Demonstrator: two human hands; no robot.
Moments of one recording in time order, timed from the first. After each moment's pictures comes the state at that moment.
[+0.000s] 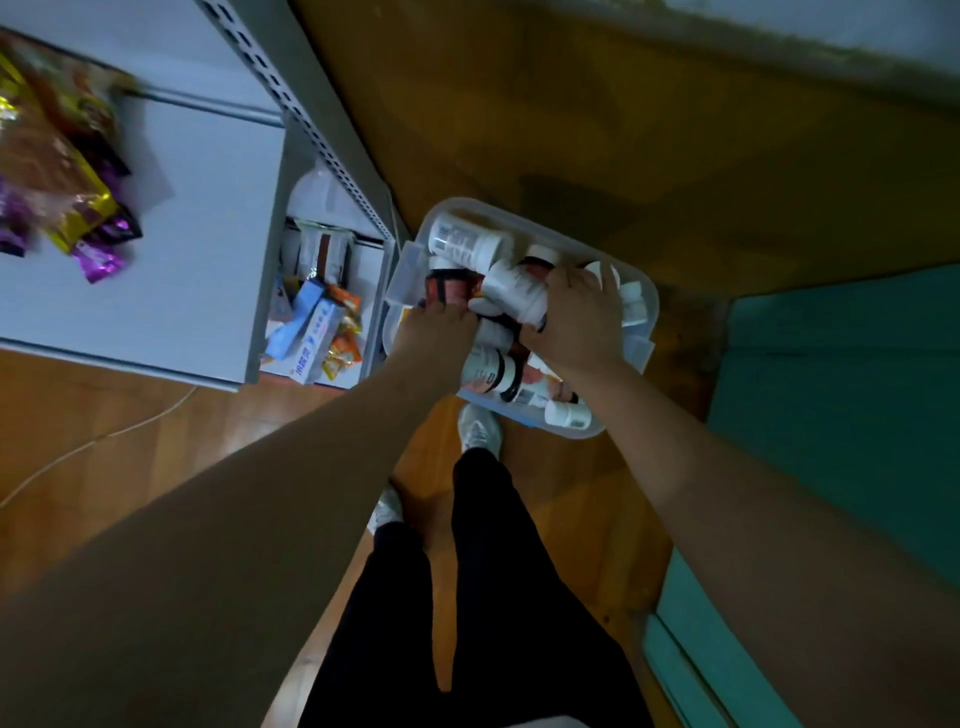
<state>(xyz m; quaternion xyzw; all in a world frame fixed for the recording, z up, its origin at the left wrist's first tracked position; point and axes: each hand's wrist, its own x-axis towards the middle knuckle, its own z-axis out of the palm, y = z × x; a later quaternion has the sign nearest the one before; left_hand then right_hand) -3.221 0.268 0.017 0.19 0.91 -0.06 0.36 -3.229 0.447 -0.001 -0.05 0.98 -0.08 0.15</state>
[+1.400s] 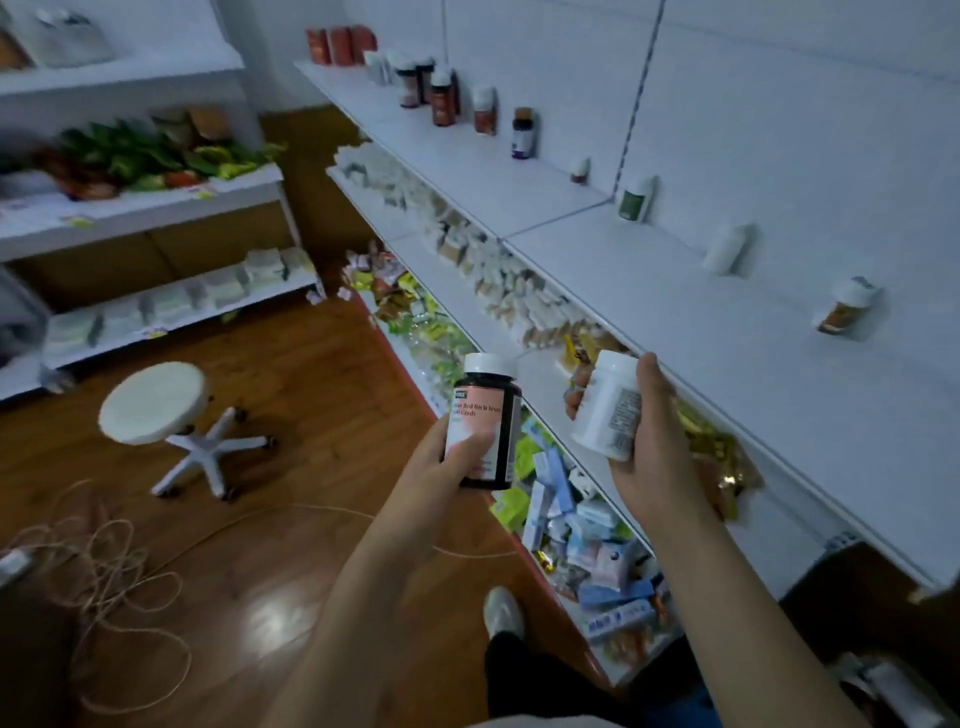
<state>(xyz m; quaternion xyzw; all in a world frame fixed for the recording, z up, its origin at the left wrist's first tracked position) -2.844 -0.242 0.399 -0.30 0.60 0.72 -0.19 -3.016 -0.128 0.422 -0.19 0.52 -0.76 0.33</state>
